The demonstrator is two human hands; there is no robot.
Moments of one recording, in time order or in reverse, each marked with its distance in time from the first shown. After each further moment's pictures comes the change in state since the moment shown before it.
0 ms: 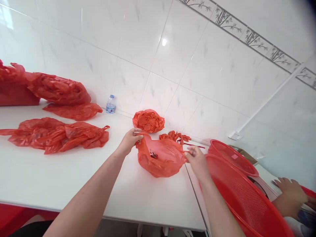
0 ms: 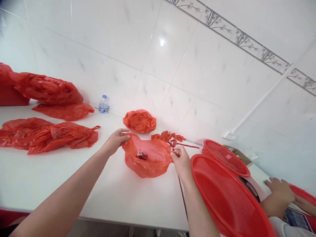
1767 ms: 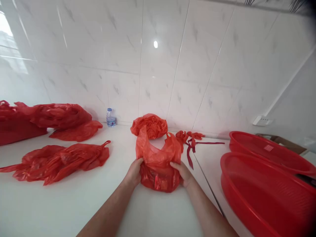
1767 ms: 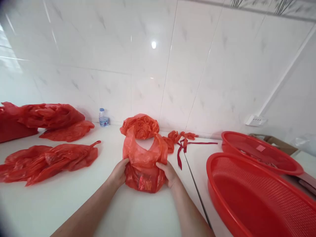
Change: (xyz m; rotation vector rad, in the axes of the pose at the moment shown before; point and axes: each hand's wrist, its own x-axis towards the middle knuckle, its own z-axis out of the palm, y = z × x) left_hand -0.012 -0.069 0.035 -0.555 0.106 -0.388; right_hand 0.020 0.081 0.101 1.034 -0.533 0.367
